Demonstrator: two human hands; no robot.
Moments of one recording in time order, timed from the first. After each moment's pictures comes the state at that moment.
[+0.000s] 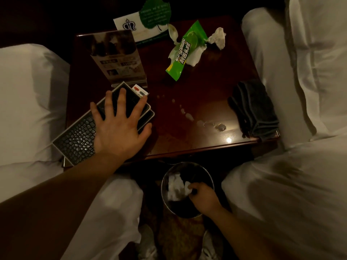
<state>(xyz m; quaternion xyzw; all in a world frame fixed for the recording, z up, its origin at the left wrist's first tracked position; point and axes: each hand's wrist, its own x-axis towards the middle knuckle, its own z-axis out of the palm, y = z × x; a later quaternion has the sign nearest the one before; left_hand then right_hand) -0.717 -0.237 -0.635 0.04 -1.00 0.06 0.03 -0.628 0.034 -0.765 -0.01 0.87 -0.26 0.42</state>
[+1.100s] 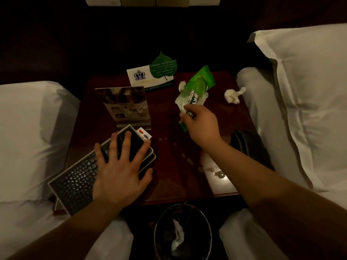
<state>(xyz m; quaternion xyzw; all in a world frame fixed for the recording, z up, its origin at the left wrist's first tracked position) -0.716 -0.237 -0.631 0.04 -1.00 0.06 0.00 -0.884 -0.050 -0.603 -0.10 0.92 -0.39 0.01</state>
